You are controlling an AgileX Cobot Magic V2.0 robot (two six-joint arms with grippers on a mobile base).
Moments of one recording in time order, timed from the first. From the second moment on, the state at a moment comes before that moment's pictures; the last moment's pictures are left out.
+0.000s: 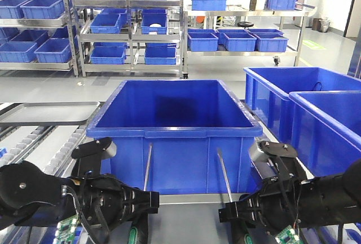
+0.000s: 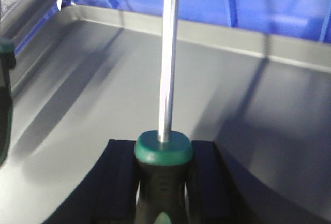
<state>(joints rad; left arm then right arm) -0.48 1.55 -1.07 -0.72 0.42 0.22 0.22 1.50 -1.01 0.87 0.63 -0.66</state>
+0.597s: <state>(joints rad) -0.48 1.42 -1.07 -0.73 0.38 0.28 0.22 1.35 -1.01 0.88 0.60 -0.64</state>
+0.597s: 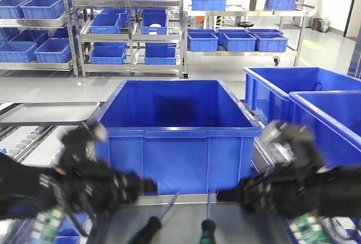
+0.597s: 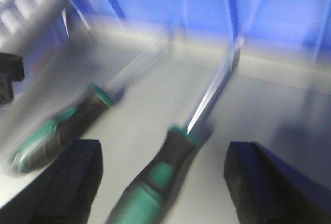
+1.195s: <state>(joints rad) -0.48 1.22 -1.07 -0.73 0.34 0.41 0.22 1.11 -1.01 0.88 0.56 -0.64</state>
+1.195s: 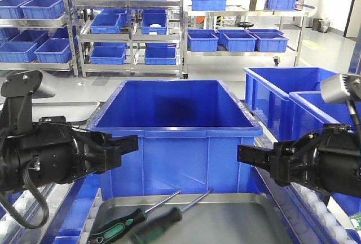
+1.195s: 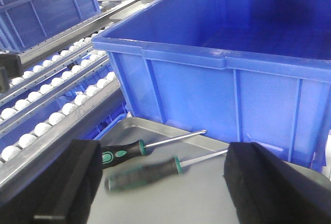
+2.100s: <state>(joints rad) -0.10 0.04 0.00 -0.17 0.09 0.14 0.22 1.11 -1.01 0.88 0.56 -0.64</state>
